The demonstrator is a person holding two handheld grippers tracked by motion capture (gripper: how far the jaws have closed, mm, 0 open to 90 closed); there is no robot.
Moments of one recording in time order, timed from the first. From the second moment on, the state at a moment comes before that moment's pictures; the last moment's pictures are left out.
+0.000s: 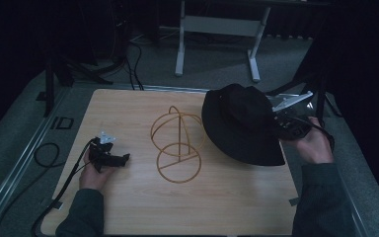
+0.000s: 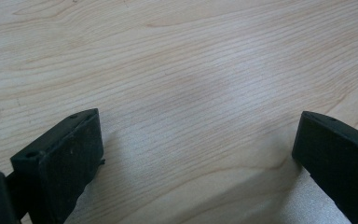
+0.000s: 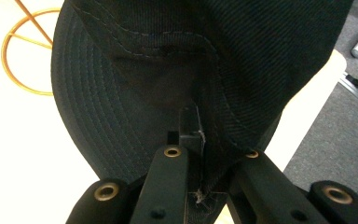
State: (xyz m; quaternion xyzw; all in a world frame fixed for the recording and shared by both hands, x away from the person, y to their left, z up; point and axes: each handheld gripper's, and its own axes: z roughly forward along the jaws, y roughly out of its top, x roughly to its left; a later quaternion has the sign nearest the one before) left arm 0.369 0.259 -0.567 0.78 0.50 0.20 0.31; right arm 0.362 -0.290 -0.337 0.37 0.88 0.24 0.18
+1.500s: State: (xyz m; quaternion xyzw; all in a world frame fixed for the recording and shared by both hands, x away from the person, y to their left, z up) left arm 0.369 0.259 -0.567 0.78 0.50 0.20 0.31; right arm 0.365 -0.300 -0.295 0.36 0.87 0.26 0.21
